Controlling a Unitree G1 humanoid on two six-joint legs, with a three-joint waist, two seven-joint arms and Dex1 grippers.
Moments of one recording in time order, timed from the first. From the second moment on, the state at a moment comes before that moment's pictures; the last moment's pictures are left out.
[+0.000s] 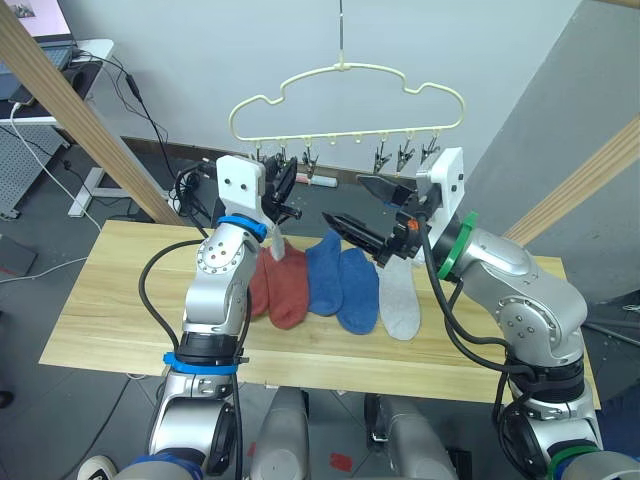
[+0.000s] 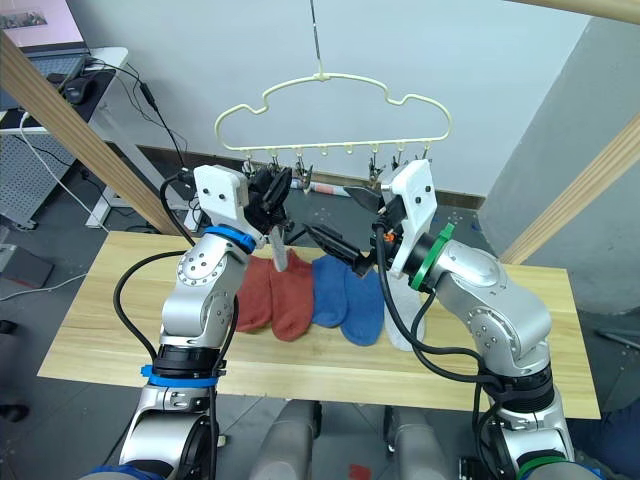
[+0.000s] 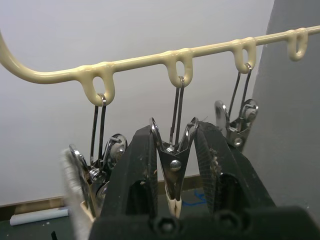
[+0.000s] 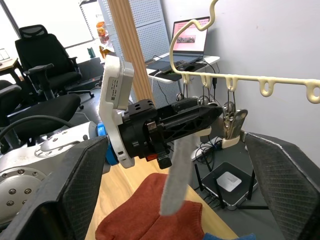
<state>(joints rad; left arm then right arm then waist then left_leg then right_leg) -0.58 0.22 0.07 0.07 -0.25 0.14 -0.28 -0.56 -0.30 0.06 -0.51 0.61 0.78 0.43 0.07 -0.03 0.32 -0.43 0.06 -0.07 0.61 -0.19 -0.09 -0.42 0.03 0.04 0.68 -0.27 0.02</state>
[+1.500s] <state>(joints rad) -0.60 0.22 0.08 0.08 -0.22 0.14 -0.30 -0.56 -0.30 0.06 -0.51 0.61 0.78 0.43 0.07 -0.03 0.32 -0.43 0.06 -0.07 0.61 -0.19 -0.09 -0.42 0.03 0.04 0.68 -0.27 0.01</state>
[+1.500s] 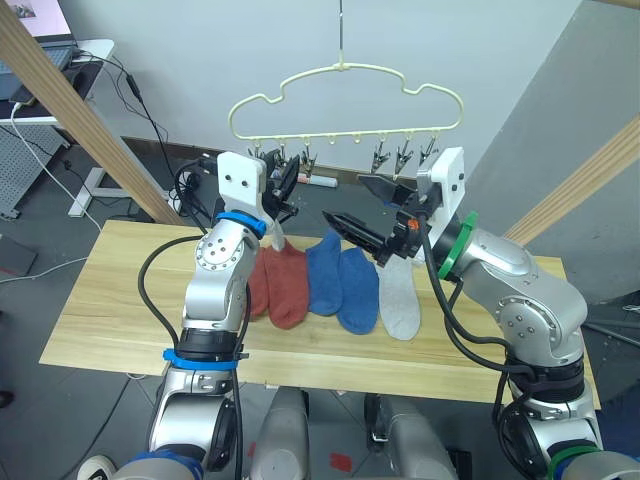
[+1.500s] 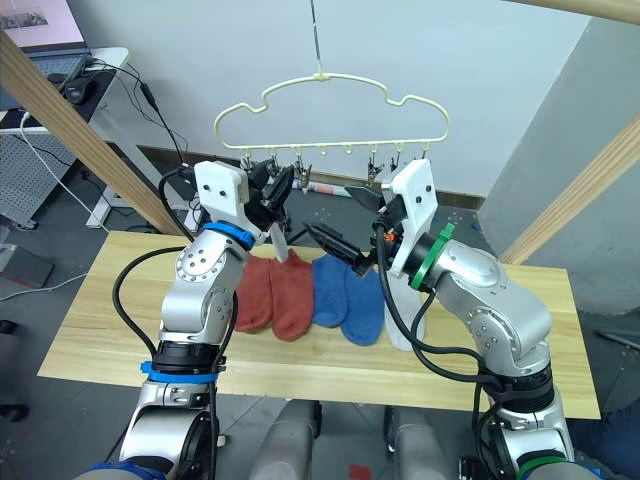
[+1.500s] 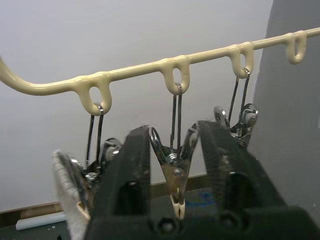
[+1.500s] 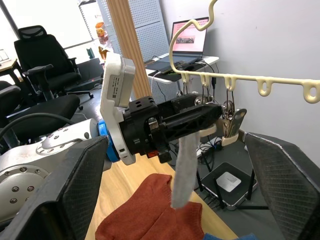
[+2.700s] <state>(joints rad) -0.62 0.22 0.08 0.09 -0.22 0.14 -0.32 -0.56 -0.29 0.06 -0.51 0.62 0.78 0.41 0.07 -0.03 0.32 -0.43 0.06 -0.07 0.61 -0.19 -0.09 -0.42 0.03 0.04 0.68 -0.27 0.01</state>
